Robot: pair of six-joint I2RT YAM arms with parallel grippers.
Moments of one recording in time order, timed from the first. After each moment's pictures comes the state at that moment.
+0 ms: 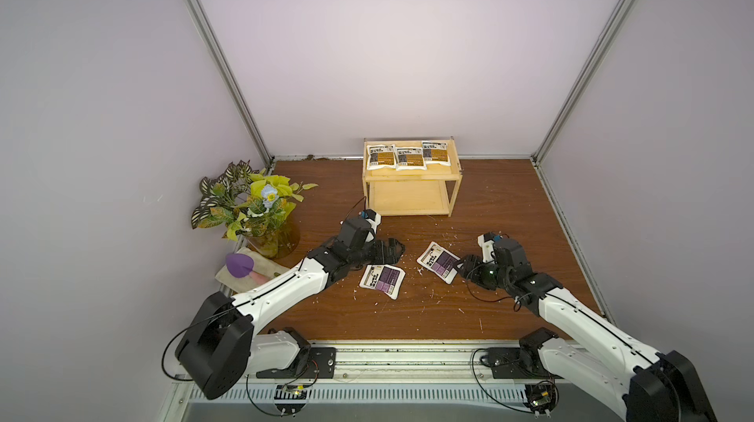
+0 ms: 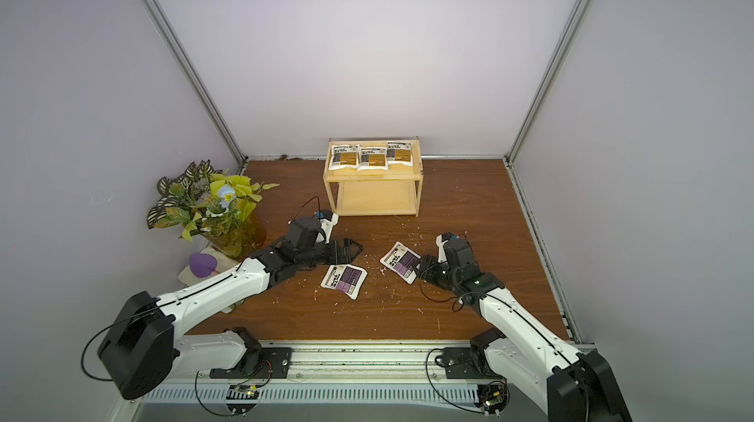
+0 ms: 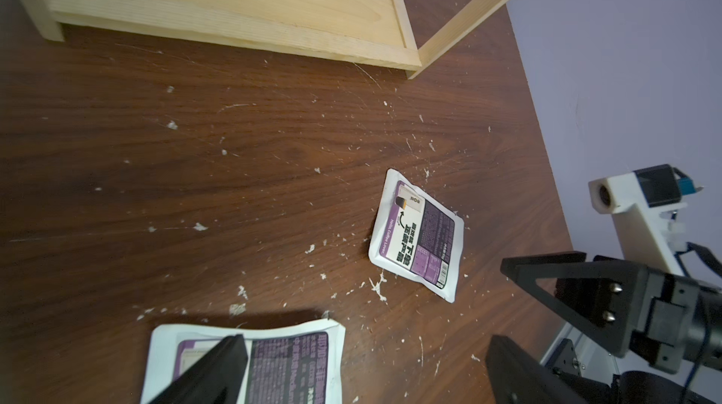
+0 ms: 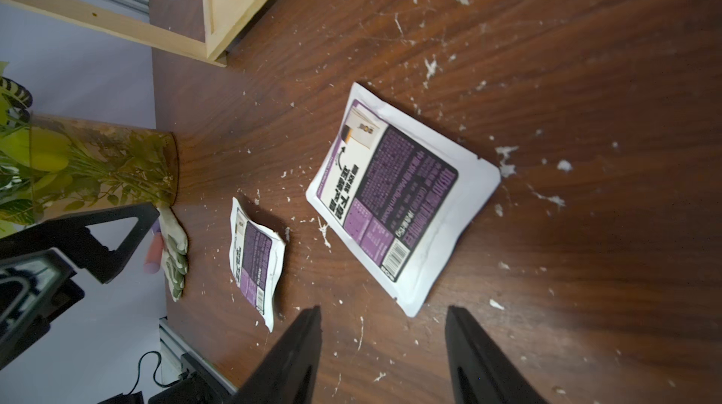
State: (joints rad) left arm -0.64 1.29 0.70 -0.08 0.26 -0.63; right arm 0.44 0.93 0.39 -0.24 -0.27 0.84
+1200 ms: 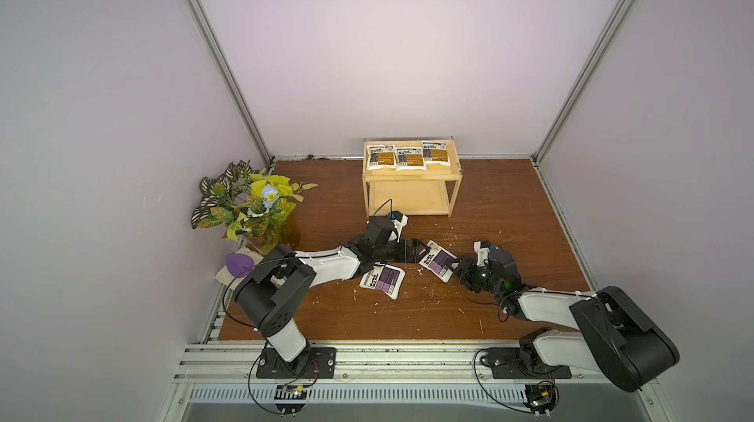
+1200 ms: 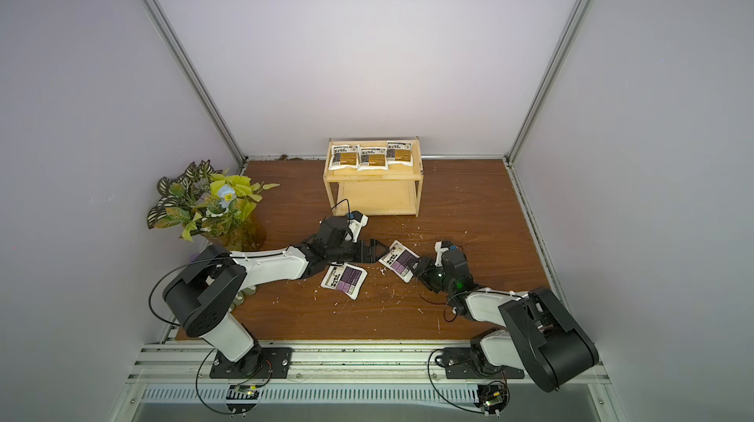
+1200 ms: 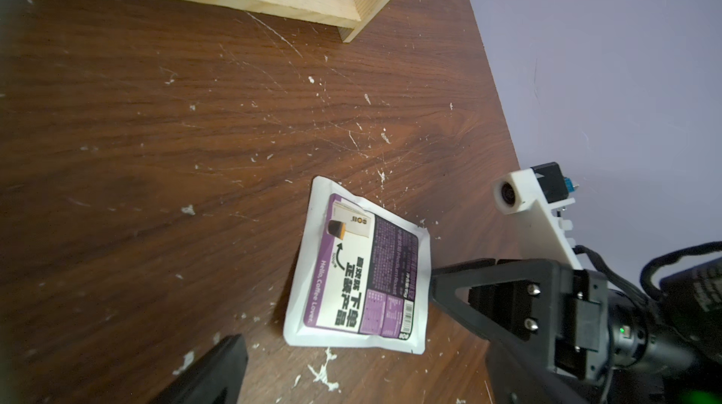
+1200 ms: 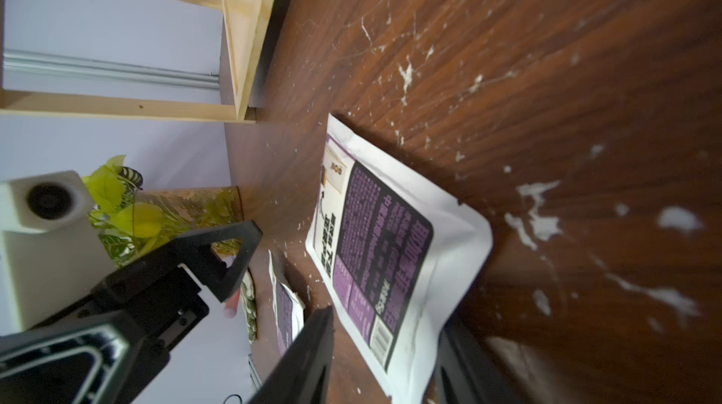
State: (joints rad) left arm -0.70 1.66 0.77 0.28 0.39 -0.66; right arm 0.42 1.33 0.19 0.54 -0.35 1.12
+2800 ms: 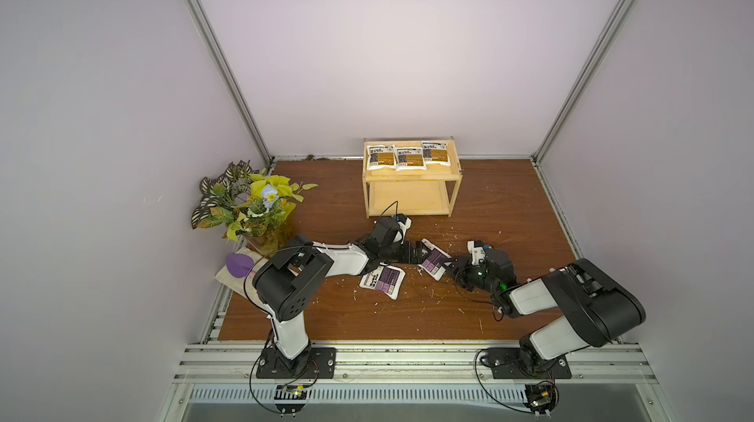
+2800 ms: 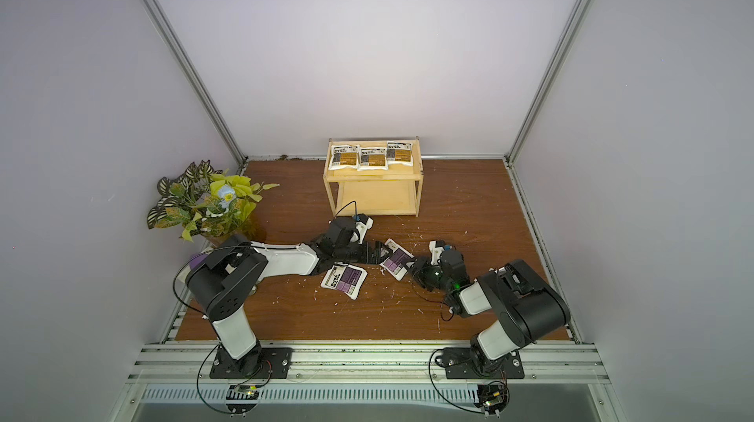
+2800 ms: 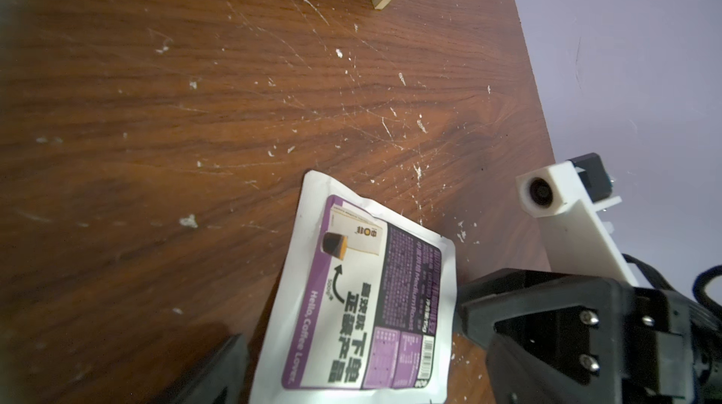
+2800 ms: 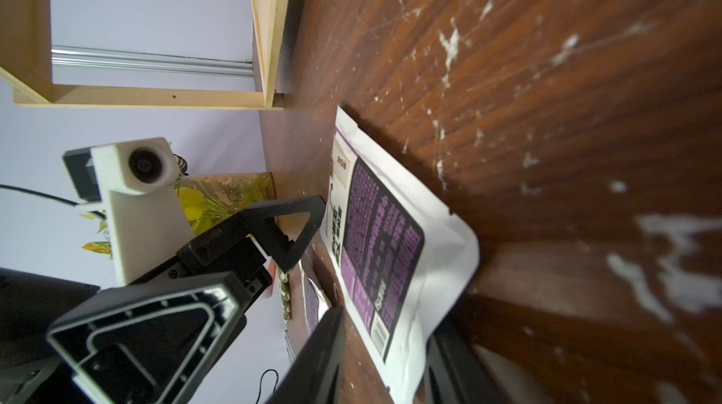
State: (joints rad) left arm -0.71 1.79 0.82 0.30 0.38 -0.64; right arm 0.42 1.57 0.18 0.89 -0.46 1.23
